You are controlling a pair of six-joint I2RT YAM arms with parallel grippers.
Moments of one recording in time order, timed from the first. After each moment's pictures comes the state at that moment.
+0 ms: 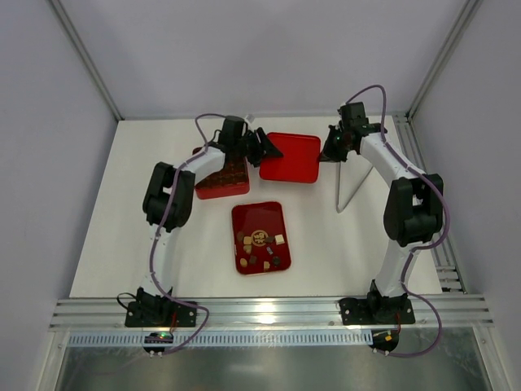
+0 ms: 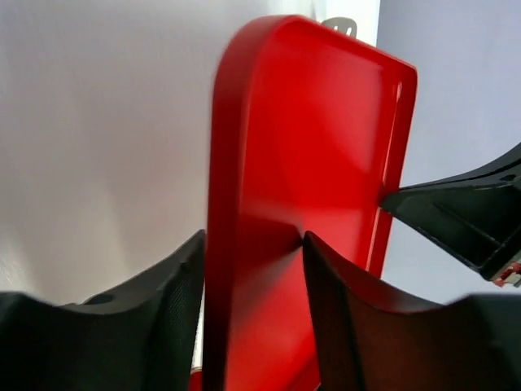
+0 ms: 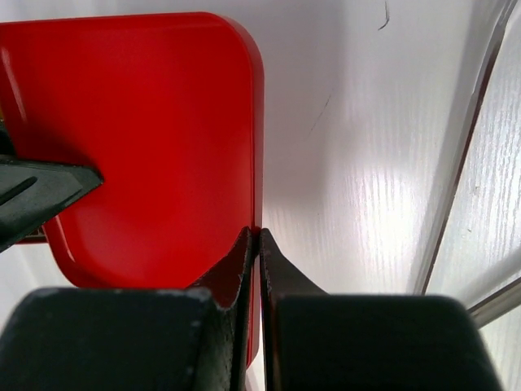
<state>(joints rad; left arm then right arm) -0.41 2.26 1.73 -0.05 0.58 -0.88 0.16 1.90 1.60 -0.62 -0.21 0.47</state>
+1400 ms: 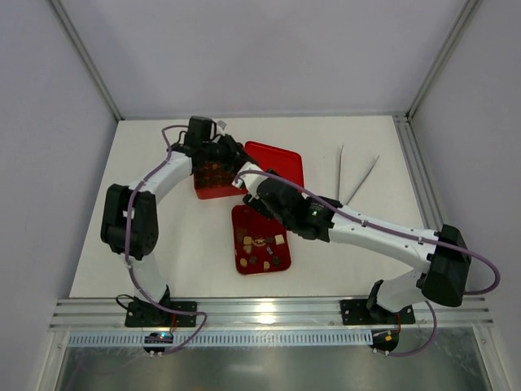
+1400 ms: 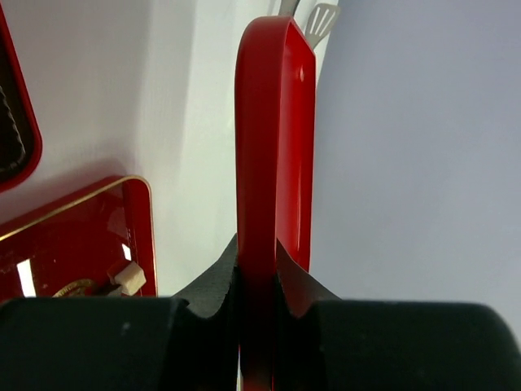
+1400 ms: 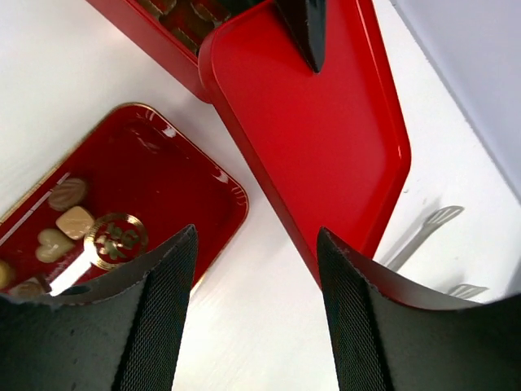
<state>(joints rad) -0.30 1.85 1.41 -0.27 0.70 -1.02 1.03 1.41 1.19 -0.36 0.48 -0.19</state>
